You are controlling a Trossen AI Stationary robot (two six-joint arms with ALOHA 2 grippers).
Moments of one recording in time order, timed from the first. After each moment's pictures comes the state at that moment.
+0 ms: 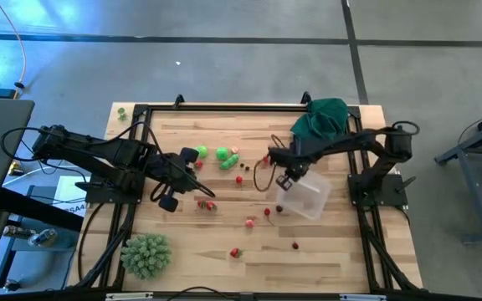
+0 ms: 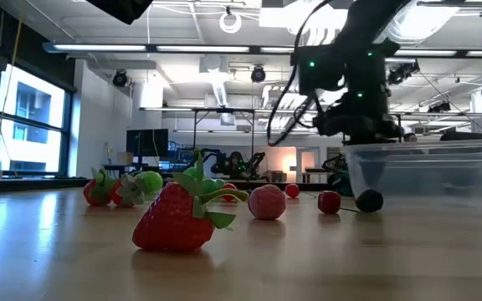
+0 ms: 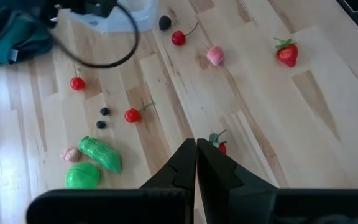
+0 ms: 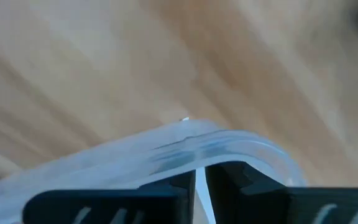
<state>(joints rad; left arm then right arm) -0.10 1.15 1.12 -0.87 -0.08 0.24 -0.17 1.70 1.03 -0.88 0.03 0.61</state>
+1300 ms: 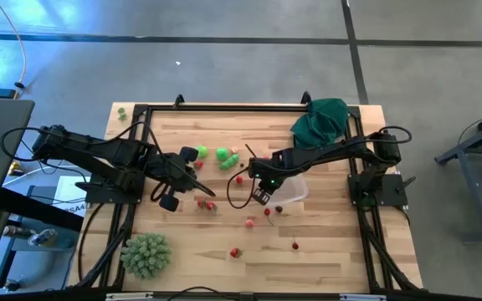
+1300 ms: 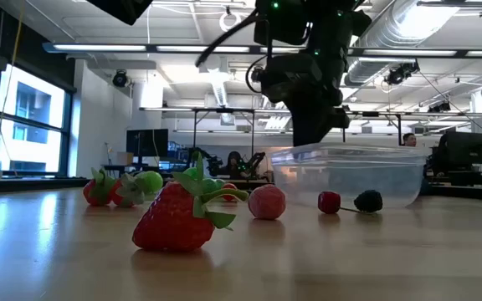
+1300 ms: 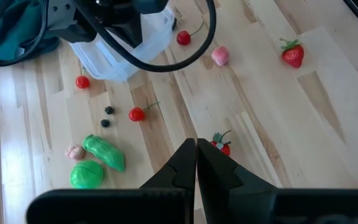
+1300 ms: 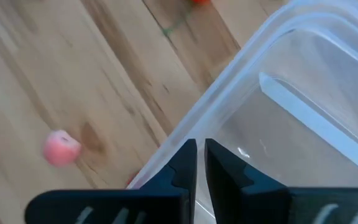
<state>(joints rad) -0.10 1.15 1.12 -0.87 -0.10 0.23 0.01 1.81 1.28 -0.71 -0.07 0.61</state>
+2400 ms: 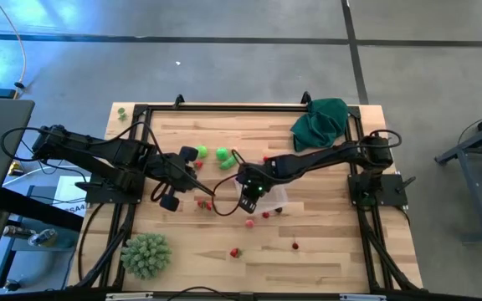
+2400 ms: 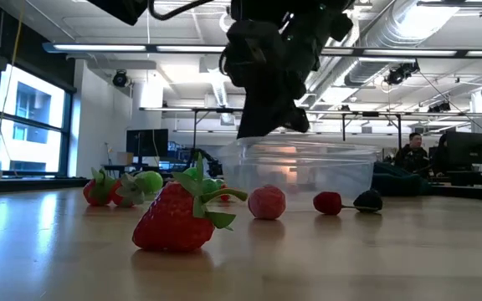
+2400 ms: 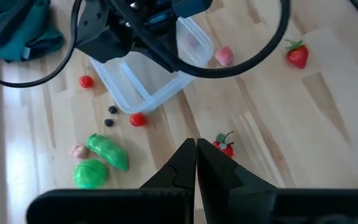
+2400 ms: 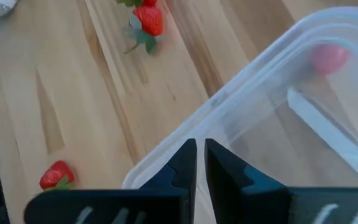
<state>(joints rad) -0.10 1.15 1.12 -0.86 -0.12 0.23 0.06 1.89 1.35 -0.47 -0.14 0.56</state>
